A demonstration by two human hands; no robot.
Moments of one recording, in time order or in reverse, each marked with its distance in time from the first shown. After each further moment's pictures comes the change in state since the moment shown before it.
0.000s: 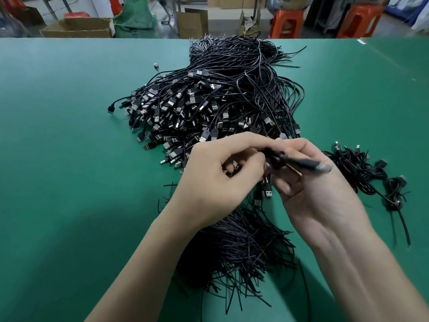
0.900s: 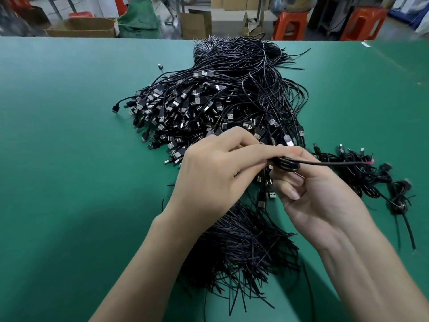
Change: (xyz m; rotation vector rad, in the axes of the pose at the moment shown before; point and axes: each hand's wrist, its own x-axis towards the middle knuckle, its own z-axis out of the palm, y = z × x) left_hand 0.000 -0.016 -0.007 0.516 0.124 0.372; right_hand 0.005 0.003 0.001 0.116 -0.023 0.116
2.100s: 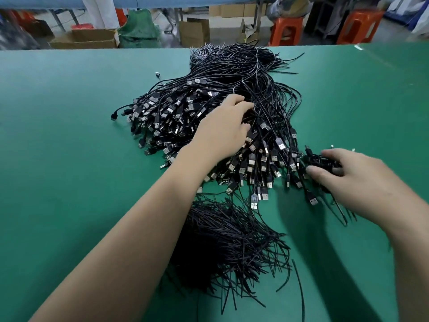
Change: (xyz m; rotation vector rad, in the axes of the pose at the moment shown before) left_hand 0.084 -0.051 0.045 0.271 -0.511 -0.438; right_hand 0.005 -0.070 -0.062 -1.841 0.289 -0.155
